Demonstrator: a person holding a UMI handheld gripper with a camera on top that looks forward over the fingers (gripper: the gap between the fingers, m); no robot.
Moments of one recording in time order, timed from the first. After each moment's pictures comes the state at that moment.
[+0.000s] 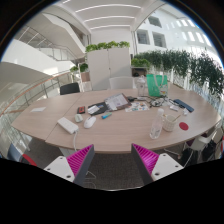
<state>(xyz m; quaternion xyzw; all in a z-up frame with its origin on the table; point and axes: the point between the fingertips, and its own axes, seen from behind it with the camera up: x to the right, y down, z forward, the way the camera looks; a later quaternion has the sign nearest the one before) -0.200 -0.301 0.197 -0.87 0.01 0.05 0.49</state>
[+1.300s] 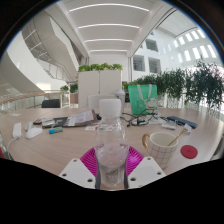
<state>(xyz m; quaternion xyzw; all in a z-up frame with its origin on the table) 0.015 -0.035 0.053 -0.78 0.00 0.00 0.63</state>
